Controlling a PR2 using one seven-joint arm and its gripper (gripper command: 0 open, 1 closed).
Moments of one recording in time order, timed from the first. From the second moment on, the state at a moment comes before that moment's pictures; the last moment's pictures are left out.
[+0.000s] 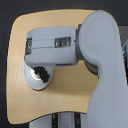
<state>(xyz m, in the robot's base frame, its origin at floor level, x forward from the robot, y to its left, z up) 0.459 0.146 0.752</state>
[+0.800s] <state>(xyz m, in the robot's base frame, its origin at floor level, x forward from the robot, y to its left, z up) 0.488 0.146 0.819</state>
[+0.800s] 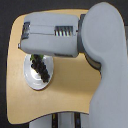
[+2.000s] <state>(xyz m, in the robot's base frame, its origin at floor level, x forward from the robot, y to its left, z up) 0.550 0.038 0.878</state>
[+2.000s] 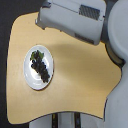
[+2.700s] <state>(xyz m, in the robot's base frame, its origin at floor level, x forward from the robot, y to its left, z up) 0.563 -0.095 0.878</state>
